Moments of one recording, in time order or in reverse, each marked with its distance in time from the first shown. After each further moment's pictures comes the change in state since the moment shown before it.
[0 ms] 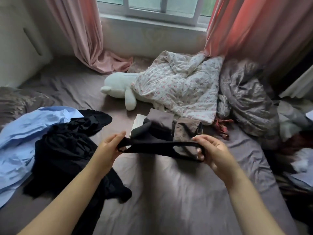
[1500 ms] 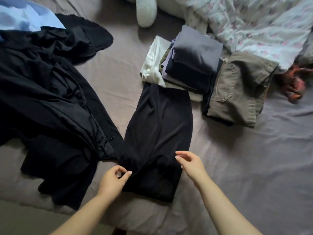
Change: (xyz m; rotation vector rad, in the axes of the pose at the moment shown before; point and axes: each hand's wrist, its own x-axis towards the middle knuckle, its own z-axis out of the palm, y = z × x) left_hand 0.062 -0.358 -0.106 0.789 0.243 -0.552; right_hand 0.149 0.375 0.009 -0.478 0.047 0.494
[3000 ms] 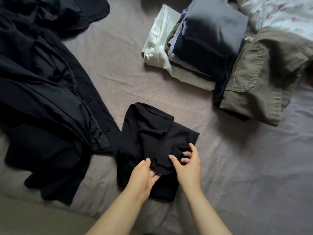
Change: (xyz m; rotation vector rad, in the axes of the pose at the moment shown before) left_hand -0.001 0.060 0.078 -1.163 -0.289 -0.499; right_hand 0.005 0.028 0.034 -0.153 0.239 -0.068
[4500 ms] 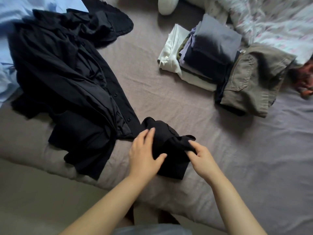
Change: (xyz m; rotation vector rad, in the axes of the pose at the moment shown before) left_hand -0.090 0.031 -0.049 1.418 0.221 0.970; right_hand -0.087 -0.070 -0.055 -0.052 -0.482 -0.244
